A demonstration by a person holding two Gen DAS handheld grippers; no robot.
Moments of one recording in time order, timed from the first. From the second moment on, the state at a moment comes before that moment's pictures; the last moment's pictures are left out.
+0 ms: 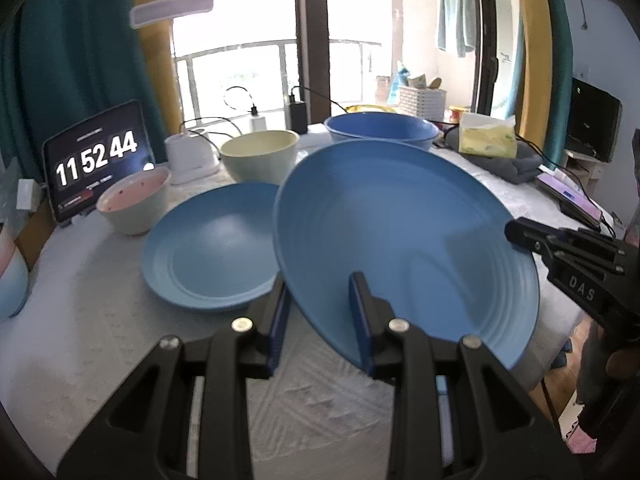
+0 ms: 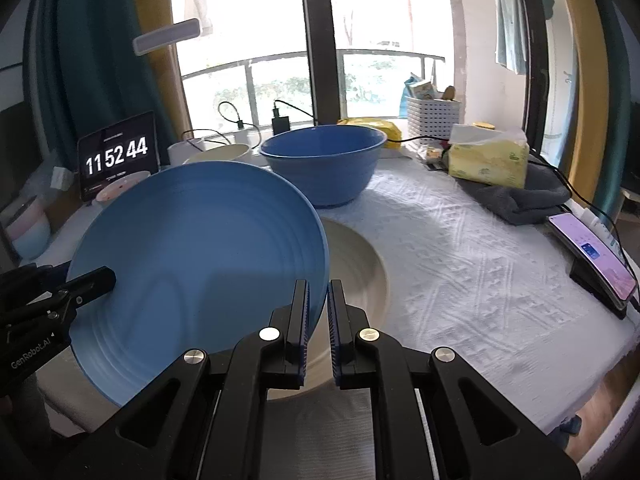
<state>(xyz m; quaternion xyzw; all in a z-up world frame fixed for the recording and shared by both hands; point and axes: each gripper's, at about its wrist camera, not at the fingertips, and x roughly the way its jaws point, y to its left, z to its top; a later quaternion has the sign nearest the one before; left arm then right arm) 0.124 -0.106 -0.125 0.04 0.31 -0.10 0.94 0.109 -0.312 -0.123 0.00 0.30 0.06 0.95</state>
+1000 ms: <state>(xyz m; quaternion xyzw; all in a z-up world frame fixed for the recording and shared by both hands) 0.157 -0.141 -0.148 0.07 0.35 -0.10 0.93 0.131 -0.341 -0.138 0.02 0.31 0.03 0.95</state>
